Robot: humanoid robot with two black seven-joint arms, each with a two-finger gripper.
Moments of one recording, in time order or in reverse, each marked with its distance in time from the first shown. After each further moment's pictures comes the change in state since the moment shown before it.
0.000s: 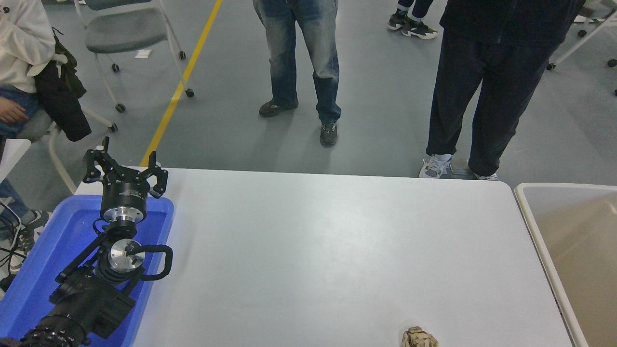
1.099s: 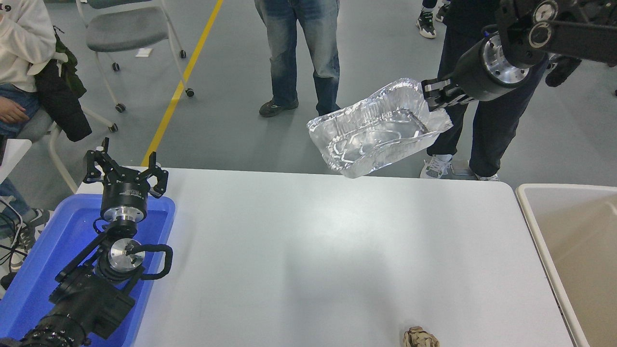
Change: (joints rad) left arm 0.001 0.000 0.000 0.000 0.000 0.000 0.000; right arm 0.540 0.493 -0.004 0.349 -0.583 0.819 -0.004
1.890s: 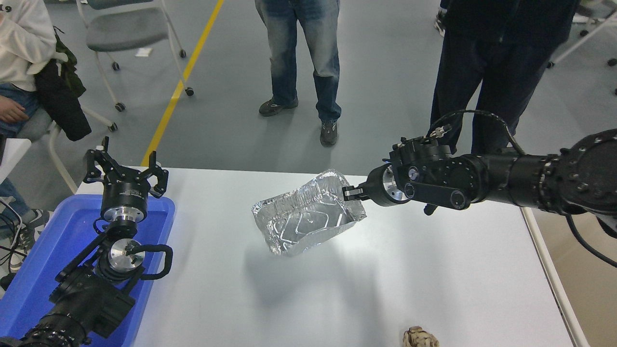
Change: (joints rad) left arm -0.001 0.000 0.000 0.001 0.000 0.000 0.000; right arm -0.481 0.415 0.078 -0.179 -0.099 -0.291 0.171
